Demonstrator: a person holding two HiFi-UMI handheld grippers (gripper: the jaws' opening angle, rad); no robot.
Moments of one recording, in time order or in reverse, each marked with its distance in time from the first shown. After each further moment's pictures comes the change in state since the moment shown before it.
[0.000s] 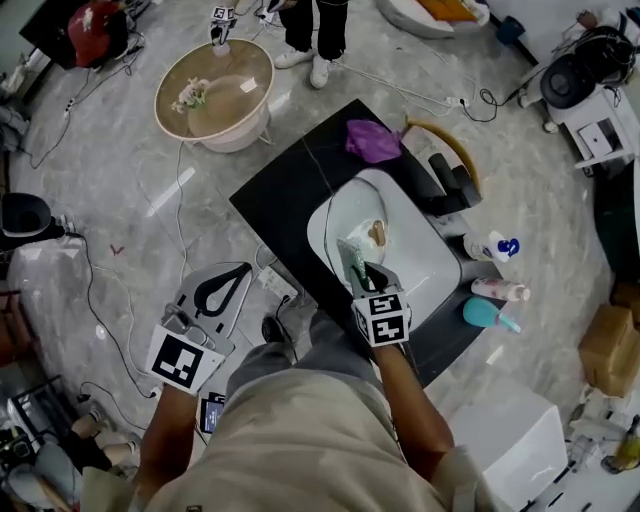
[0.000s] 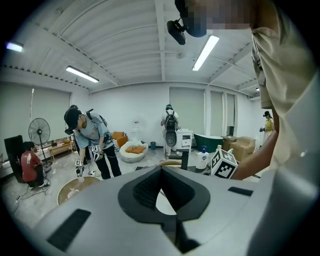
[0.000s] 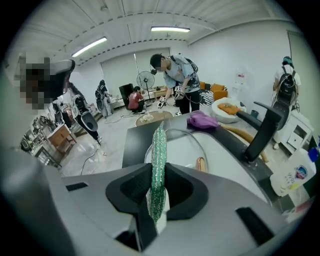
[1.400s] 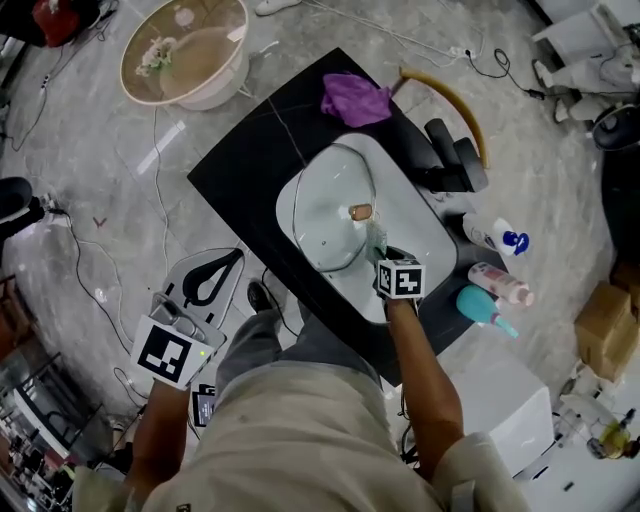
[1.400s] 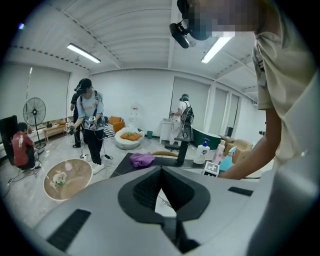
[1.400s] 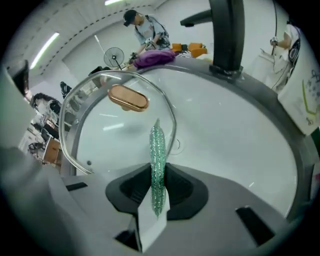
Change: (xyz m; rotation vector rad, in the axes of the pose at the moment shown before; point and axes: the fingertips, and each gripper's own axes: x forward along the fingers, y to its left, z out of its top) left arm 0.099 -0.018 -0.048 -0.091 0.145 -0.059; right arm 0.080 -0.149 -0.170 0.287 0.342 -0.046
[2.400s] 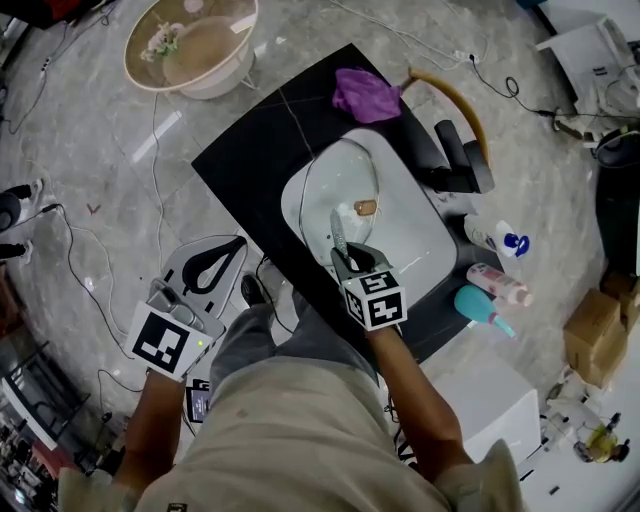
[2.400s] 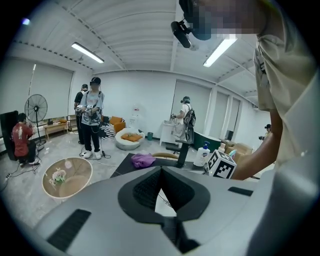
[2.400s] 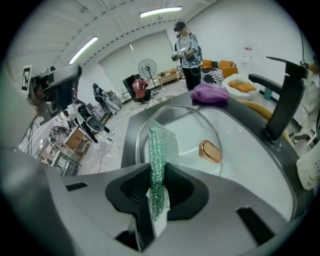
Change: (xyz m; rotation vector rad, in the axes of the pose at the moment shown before) left arm -0.010 0.010 0.001 -0.033 -0.034 -0.007; right arm -0.075 0.155 0.064 -0.233 -0.154 0.223
